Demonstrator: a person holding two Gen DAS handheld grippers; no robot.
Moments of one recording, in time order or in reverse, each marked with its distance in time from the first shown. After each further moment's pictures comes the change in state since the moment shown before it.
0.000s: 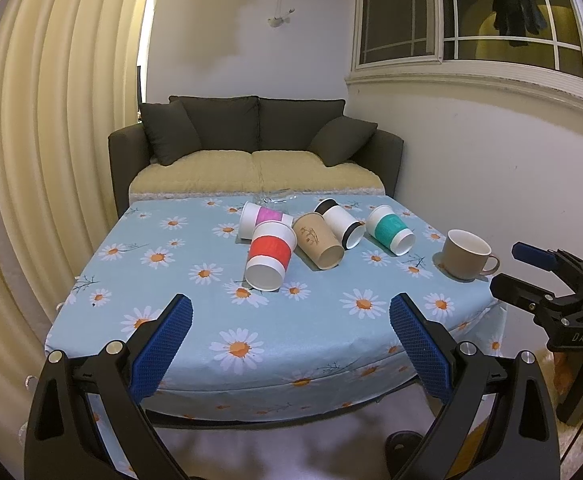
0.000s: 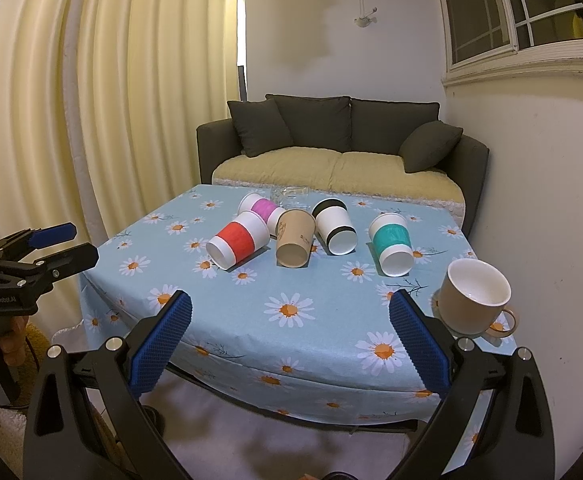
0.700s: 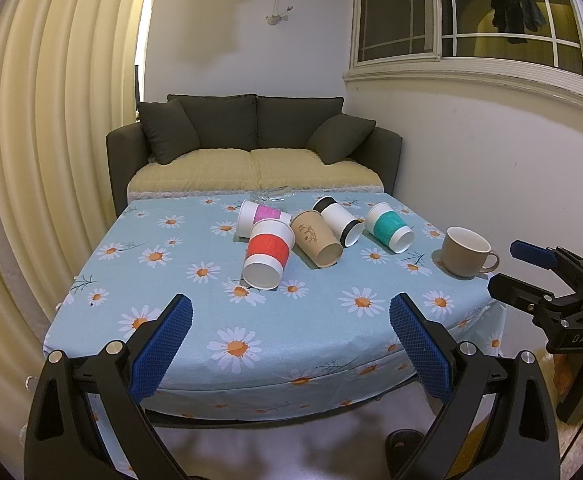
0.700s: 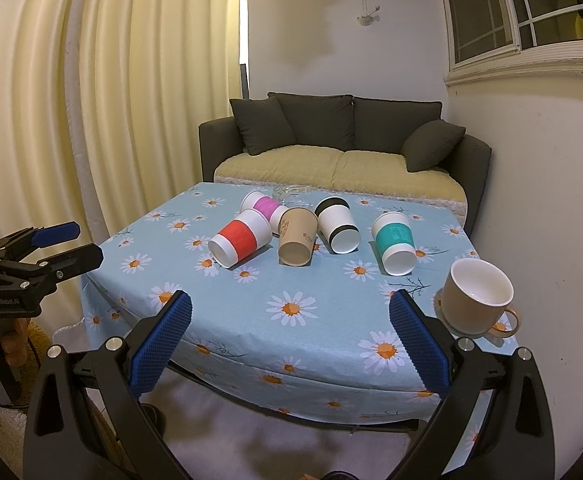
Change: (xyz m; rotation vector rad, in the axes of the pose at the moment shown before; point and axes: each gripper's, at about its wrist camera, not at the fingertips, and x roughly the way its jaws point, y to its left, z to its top) left arm 0.004 -0.004 -0.002 0.006 0.007 -0.001; right arm 0.001 0.002 -0.002 -0.003 0.003 0.003
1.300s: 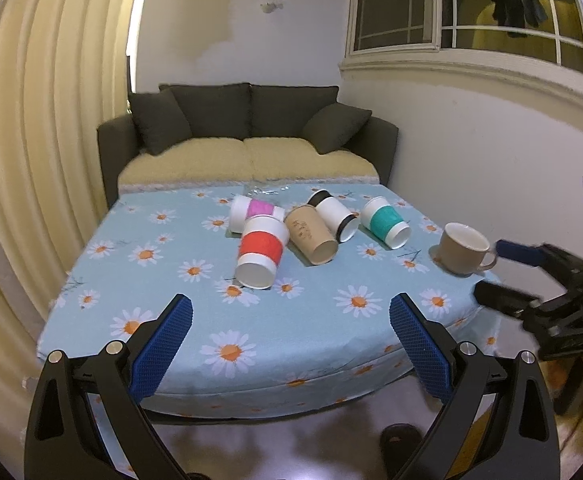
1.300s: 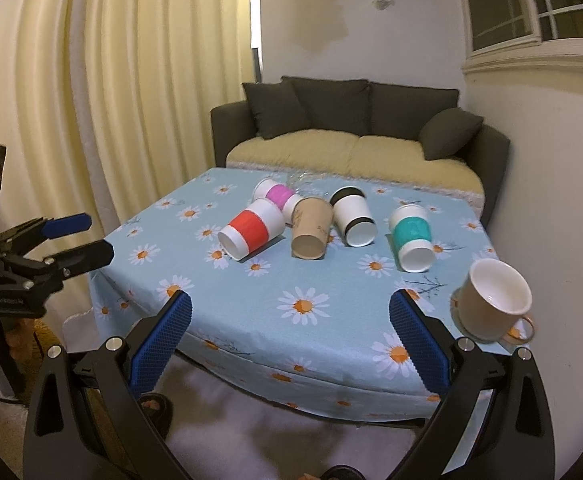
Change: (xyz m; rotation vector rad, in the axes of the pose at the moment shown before) left arm 0.015 0.004 0.018 -0.014 0.062 -0.041; right arm 0.030 0.000 0.018 -0.040 0.096 0.058
